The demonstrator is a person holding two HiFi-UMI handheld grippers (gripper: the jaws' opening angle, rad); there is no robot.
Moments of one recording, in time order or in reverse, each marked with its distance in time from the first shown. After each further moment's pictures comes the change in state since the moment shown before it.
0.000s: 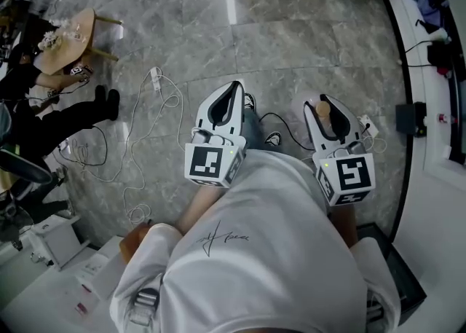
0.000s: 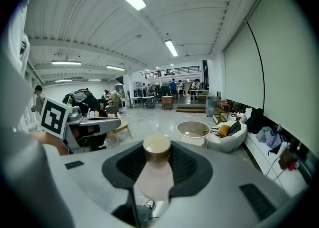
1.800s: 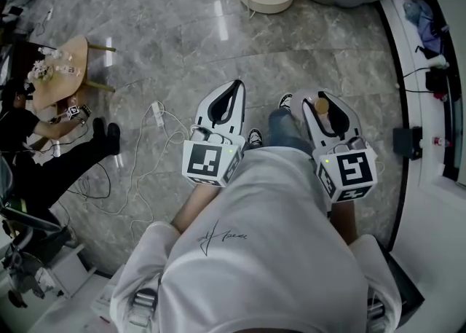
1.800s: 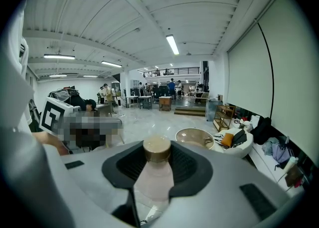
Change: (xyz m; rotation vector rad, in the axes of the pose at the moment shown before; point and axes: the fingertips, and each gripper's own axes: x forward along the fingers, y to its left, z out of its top) left arm 0.150 0.177 0.065 -0.002 -0.027 -0.097; right arm 0.210 -0.014 0.122 -0.026 0.001 -0.041
